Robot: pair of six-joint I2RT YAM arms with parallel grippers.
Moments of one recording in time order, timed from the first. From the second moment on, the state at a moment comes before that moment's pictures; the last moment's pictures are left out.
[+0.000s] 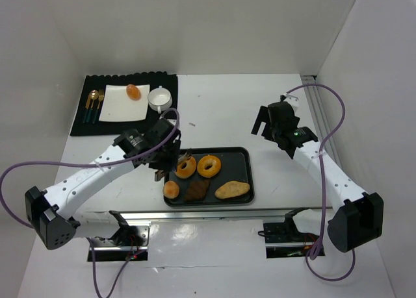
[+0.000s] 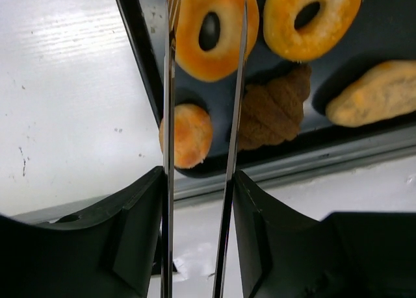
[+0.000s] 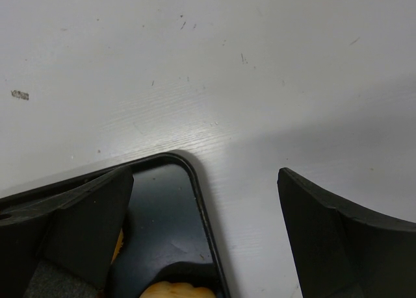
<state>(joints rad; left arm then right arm) -0.71 1.27 1.21 -1.05 -0.16 -0.57 0.33 1.20 1.00 -0.53 0.32 0.54</state>
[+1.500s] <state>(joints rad) -0.97 1.42 1.29 -1.16 -0.30 -0.63 0.33 1.18 0.99 -0.53 0.31 0.54</state>
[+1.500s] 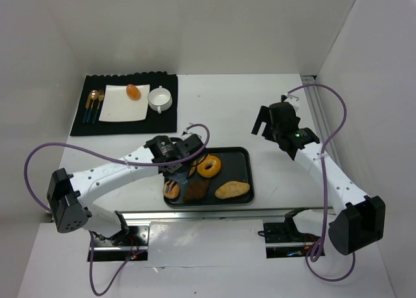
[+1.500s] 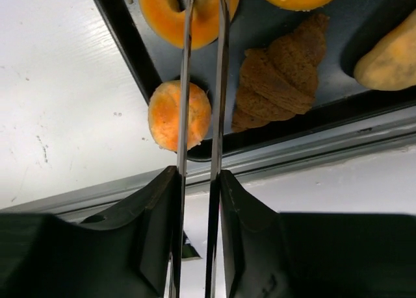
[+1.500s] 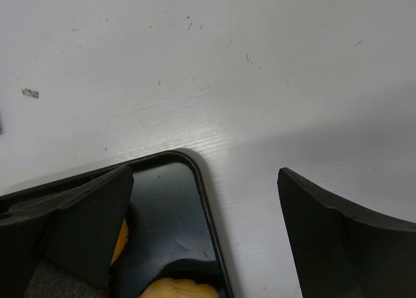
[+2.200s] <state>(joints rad) -0.85 1.45 1.61 -1.36 -0.37 -0.66 0.33 1.17 0.99 -0.53 0.31 0.54</state>
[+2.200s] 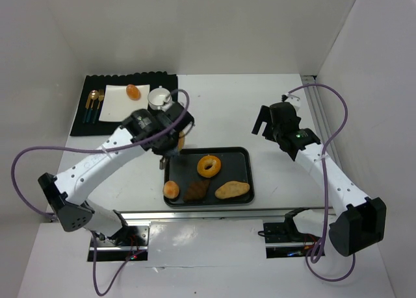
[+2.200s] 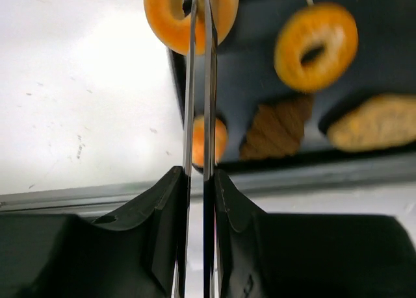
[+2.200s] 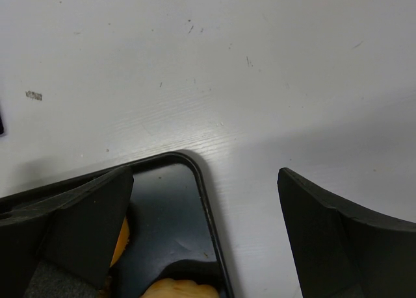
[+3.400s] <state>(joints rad) 0.05 2.08 2.04 -0.93 -0.29 -0.47 0.33 1.24 0.99 -0.50 0.30 0.54</state>
